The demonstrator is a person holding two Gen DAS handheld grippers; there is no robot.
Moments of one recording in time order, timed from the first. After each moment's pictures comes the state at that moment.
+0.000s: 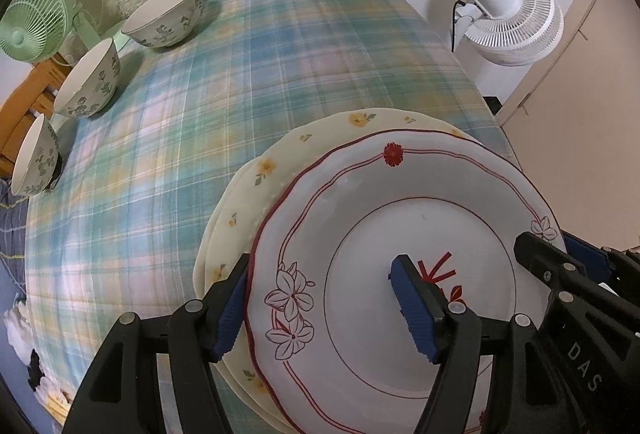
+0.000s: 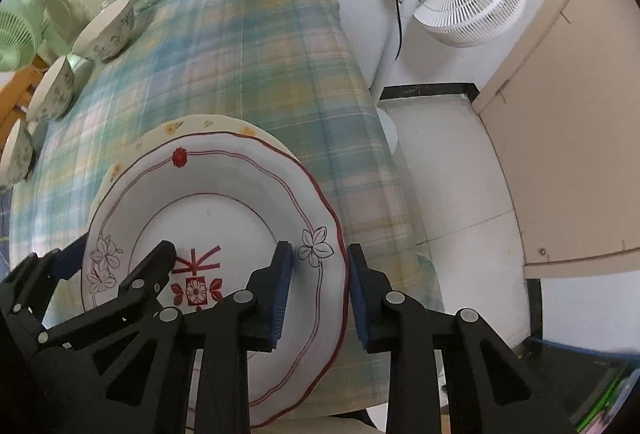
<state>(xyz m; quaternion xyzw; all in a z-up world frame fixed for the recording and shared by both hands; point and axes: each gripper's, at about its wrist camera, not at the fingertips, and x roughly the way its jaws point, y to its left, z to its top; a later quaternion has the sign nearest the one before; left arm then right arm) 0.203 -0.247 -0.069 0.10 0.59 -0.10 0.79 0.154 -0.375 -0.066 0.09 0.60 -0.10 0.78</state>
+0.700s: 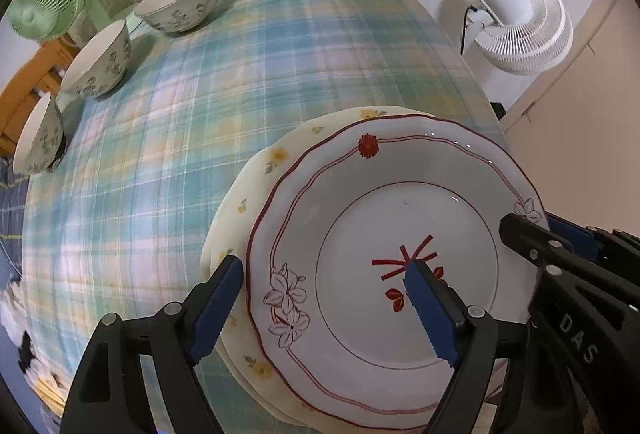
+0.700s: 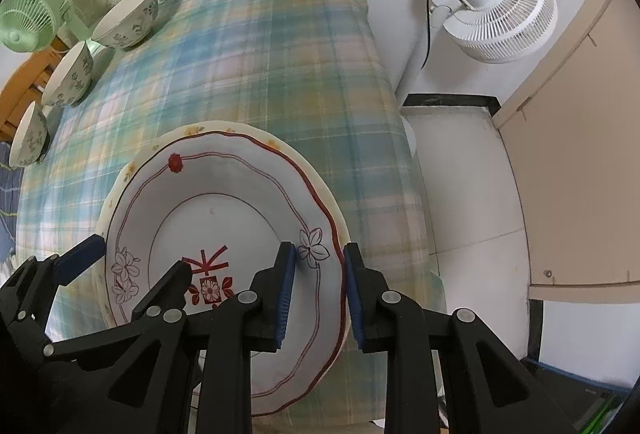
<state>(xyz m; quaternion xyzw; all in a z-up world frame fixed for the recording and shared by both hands) 0.198 -0.237 -0.065 0.07 0.60 -0.09 0.79 0.170 -0.371 -0.066 0.08 0.61 -0.05 0.79</state>
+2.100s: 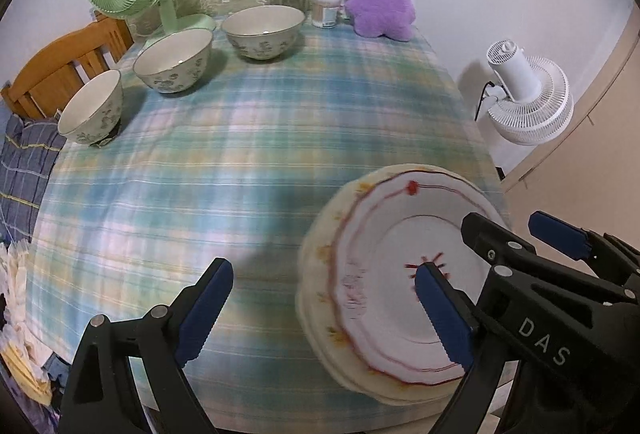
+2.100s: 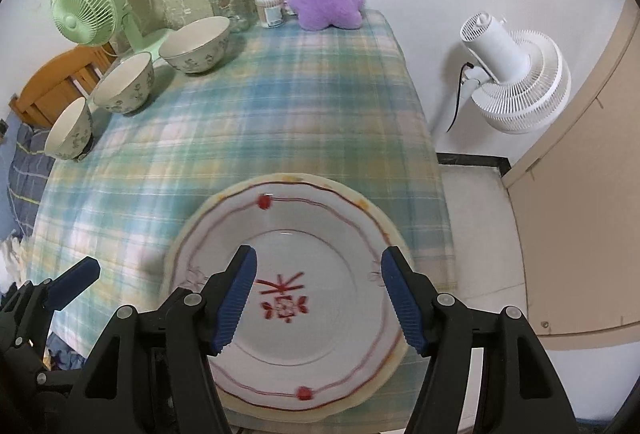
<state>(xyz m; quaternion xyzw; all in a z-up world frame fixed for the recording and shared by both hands) 0.175 -0.160 -0.015 -0.01 0.53 -0.06 0.84 0.168 -0.305 -0.014 0.03 0.54 -0.02 0.84</state>
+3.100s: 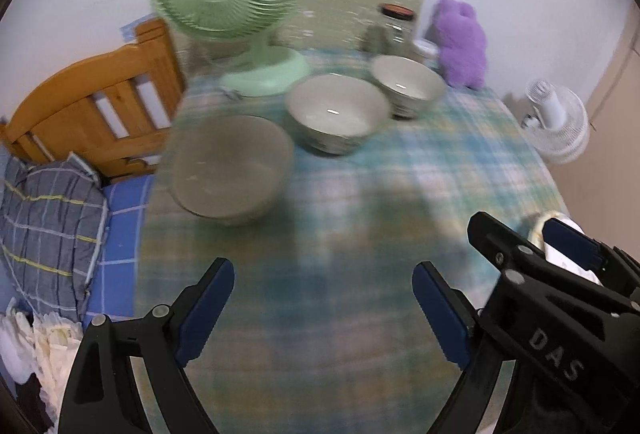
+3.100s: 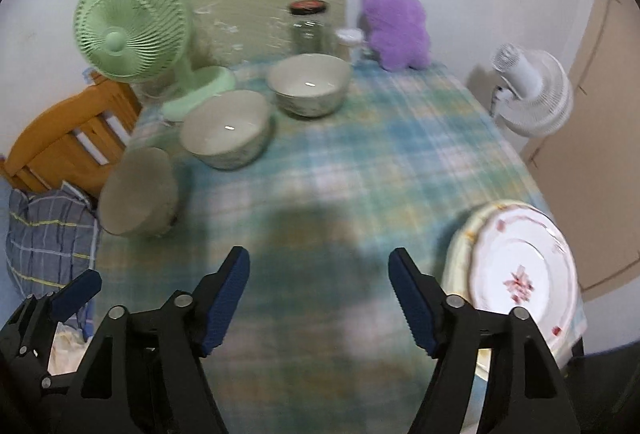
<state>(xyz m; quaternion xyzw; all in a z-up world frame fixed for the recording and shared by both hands) 0.253 0.088 0.010 0.02 0.50 -0.09 0.86 0.227 -0.055 0.019 0.08 0.48 -0.09 0.87</state>
